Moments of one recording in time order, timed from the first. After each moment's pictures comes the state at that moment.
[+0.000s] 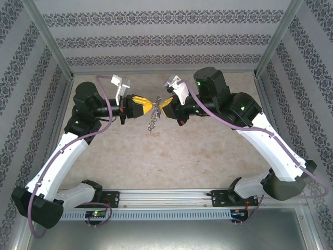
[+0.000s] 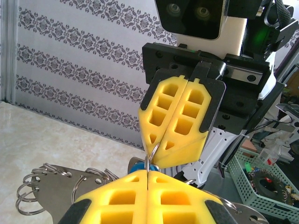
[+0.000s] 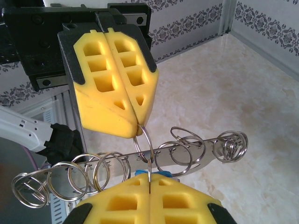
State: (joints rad) left arm -0.33 1.10 1.12 0.02 1.11 -0.35; right arm 0.79 1.38 1.81 -0.96 -0.41 -0.02
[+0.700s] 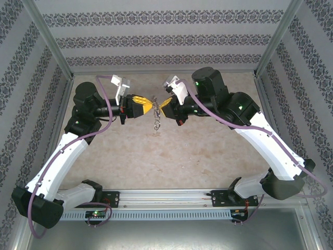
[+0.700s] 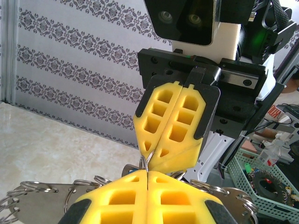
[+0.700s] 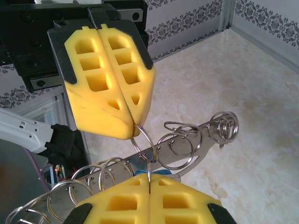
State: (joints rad) left arm -0.33 1.10 1.12 0.03 1.10 -0.36; right arm 0.79 1.39 1.80 -0.95 -0.41 0.00
